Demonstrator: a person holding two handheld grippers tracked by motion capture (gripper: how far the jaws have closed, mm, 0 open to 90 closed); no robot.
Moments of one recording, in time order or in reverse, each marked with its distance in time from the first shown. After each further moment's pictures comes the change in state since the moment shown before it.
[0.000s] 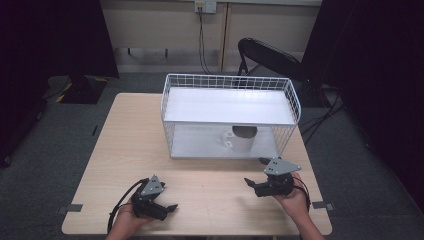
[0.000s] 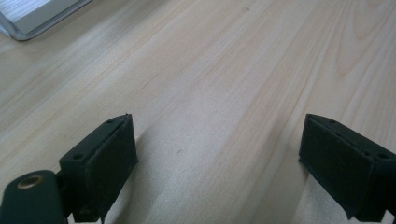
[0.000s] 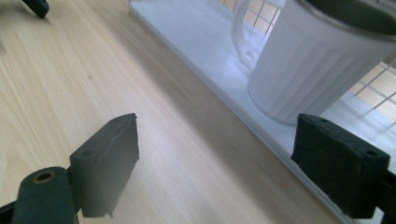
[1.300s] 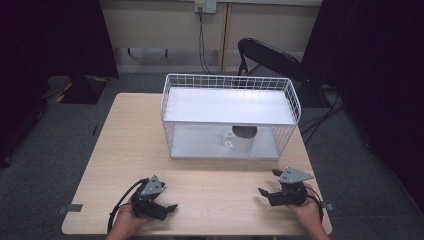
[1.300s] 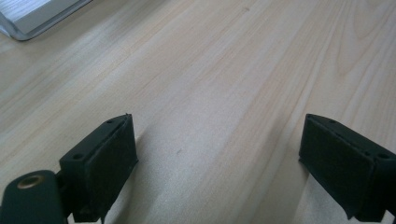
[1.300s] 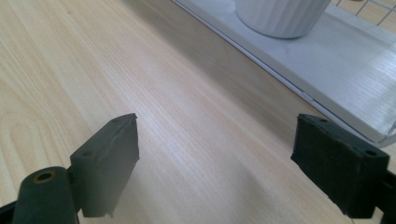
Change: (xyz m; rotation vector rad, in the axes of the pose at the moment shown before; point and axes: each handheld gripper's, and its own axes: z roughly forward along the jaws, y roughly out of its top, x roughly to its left) left arm 0.000 0.000 0.000 0.000 0.000 0.000; right arm -0.014 -0.056 -0.015 0.076 0.006 0.080
